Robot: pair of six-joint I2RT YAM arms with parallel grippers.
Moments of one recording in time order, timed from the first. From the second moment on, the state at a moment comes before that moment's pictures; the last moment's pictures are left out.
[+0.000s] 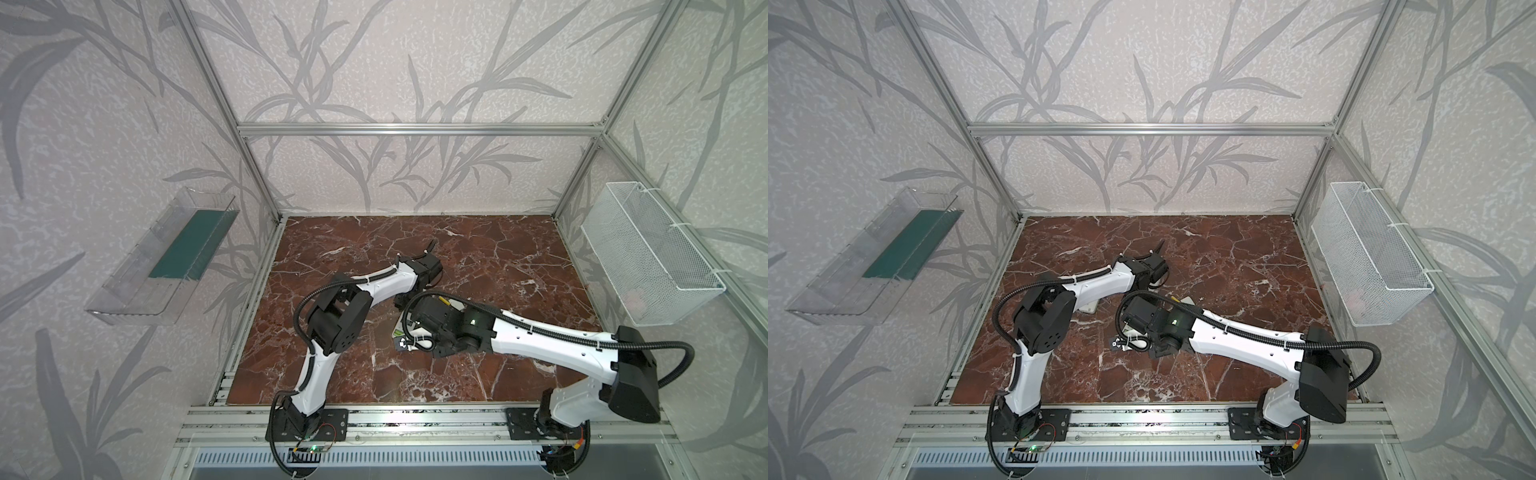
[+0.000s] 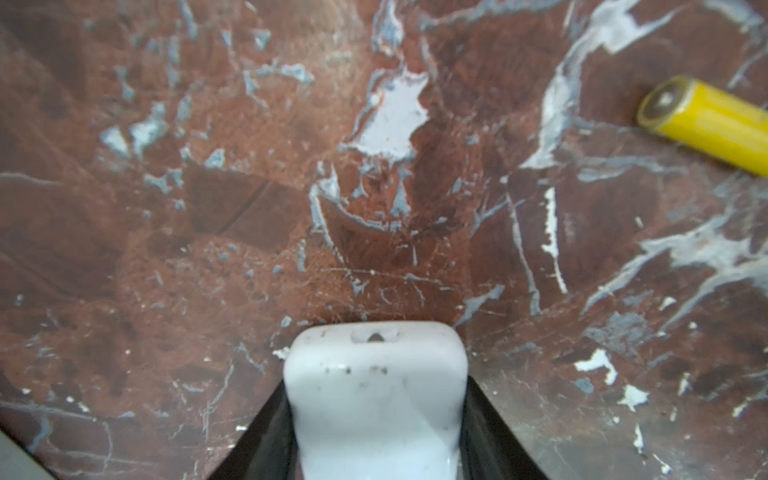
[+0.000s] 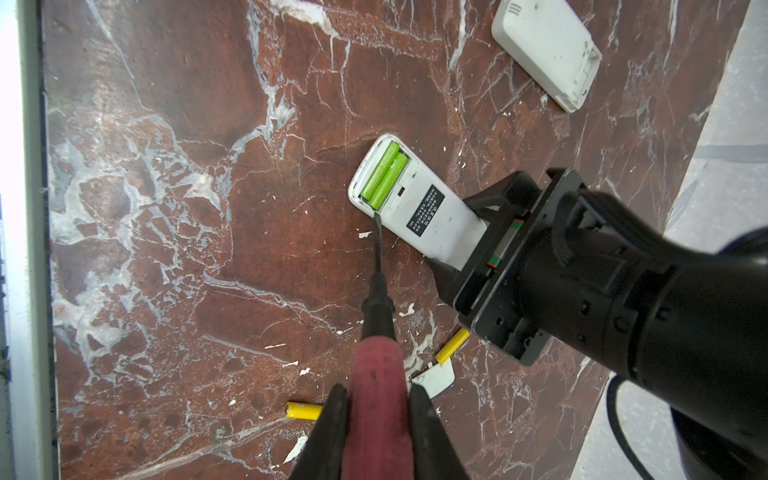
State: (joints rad) left arm -0.73 2.12 1.57 -0.93 -0.02 -0.32; right arm 1.12 1.50 1.19 -0.83 0.23 -0.74
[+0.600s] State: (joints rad) left arm -0.73 2.12 1.57 -0.93 -0.02 -0.31; right arm 1.11 1.59 1.30 -0.92 0.21 -0.78
